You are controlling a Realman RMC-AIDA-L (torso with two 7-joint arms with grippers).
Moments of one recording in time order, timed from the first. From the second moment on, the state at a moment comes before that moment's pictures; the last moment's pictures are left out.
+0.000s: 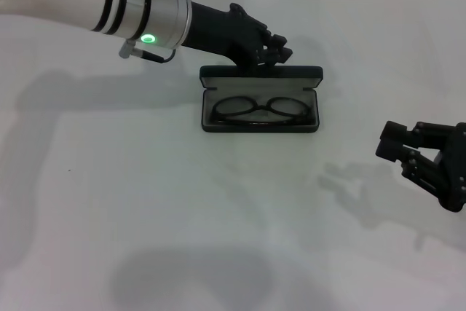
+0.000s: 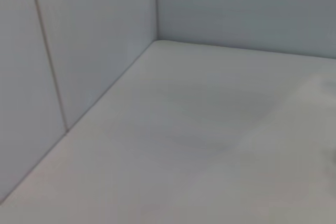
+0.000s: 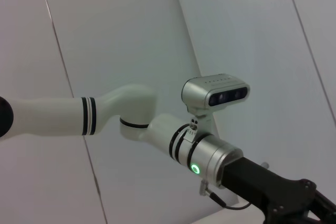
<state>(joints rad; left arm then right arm) -0.89 -2.04 1.06 0.57 2.00 1.19 -1.53 0.21 2.01 -1.30 -0.72 -1.19 -1.61 1.21</state>
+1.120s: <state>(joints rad) -0.90 -2.06 1.07 0.48 2.08 1.11 -1.51 0.22 2.01 -1.31 -0.68 -1.20 -1.59 1.21</state>
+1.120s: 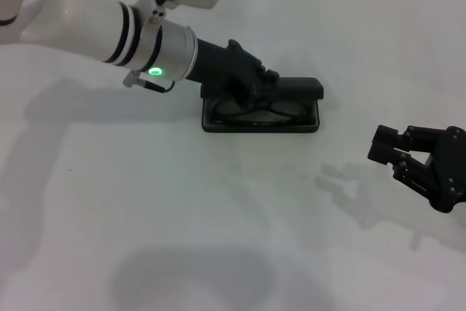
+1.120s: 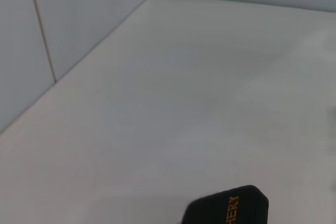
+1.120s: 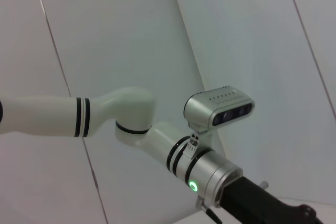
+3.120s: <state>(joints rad) -0.34 -1.95 0.90 0.64 1.51 2.01 -1.23 0.40 2.01 -1.30 -0.83 -1.24 -1.74 1.32</state>
